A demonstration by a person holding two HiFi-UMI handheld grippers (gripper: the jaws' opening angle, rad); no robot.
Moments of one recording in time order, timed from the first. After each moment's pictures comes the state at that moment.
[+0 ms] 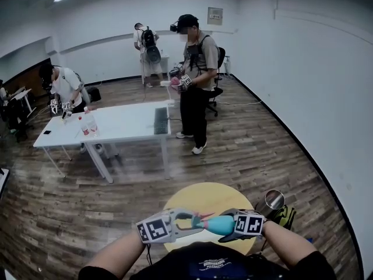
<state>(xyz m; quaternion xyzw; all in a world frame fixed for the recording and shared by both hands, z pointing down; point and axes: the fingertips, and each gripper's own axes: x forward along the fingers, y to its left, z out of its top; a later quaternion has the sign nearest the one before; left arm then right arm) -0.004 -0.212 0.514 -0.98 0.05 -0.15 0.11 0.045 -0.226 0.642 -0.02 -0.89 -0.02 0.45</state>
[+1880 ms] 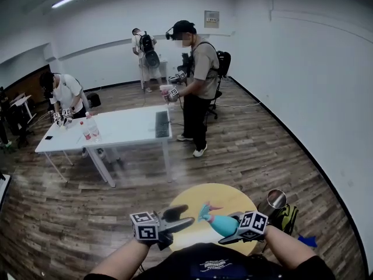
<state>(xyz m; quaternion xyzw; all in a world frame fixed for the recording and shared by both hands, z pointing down) -0.064 -0.249 0.507 -0.95 0.16 0.10 -0.24 0.044 -0.213 0.644 0.03 -0.92 0.11 0.38</state>
